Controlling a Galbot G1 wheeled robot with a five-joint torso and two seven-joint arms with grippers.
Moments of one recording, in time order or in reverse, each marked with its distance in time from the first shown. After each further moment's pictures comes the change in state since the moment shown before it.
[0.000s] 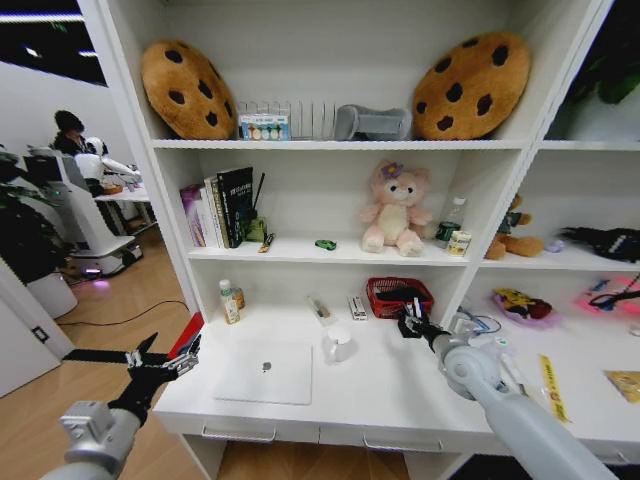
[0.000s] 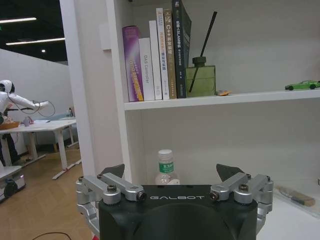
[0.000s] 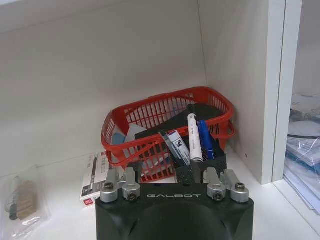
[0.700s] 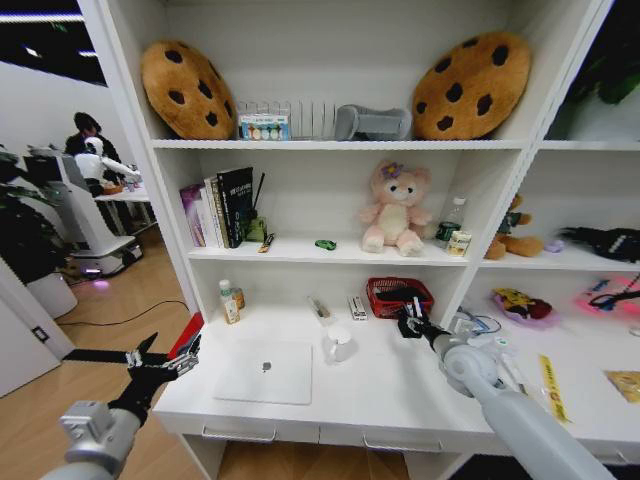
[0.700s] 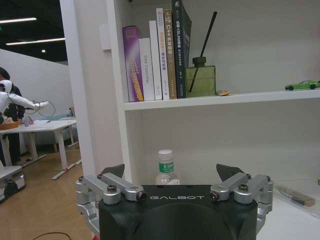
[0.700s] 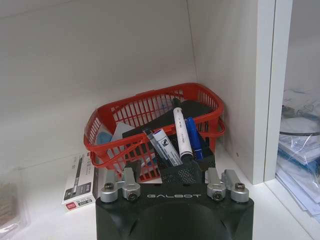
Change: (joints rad) left arm 0.000 0.000 0.000 0.000 0.000 0.000 0.000; right arm 0.049 0.012 -0.017 -0.094 -0.014 0.006 -0.030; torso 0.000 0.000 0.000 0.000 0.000
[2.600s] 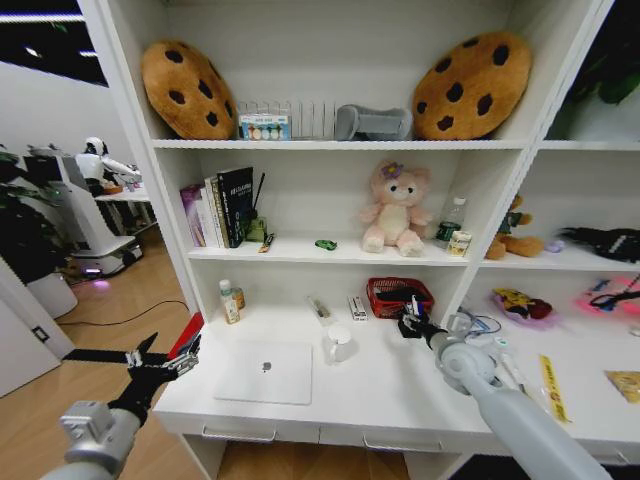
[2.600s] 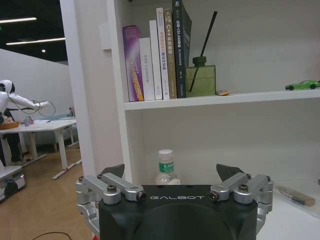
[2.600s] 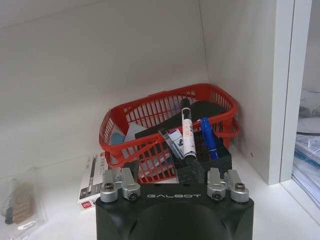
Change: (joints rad) left arm 0.000 0.000 0.000 0.000 0.000 0.000 0.000; right arm -0.003 0.007 -0.013 0.024 0.003 0.011 -0.006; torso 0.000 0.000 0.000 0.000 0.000
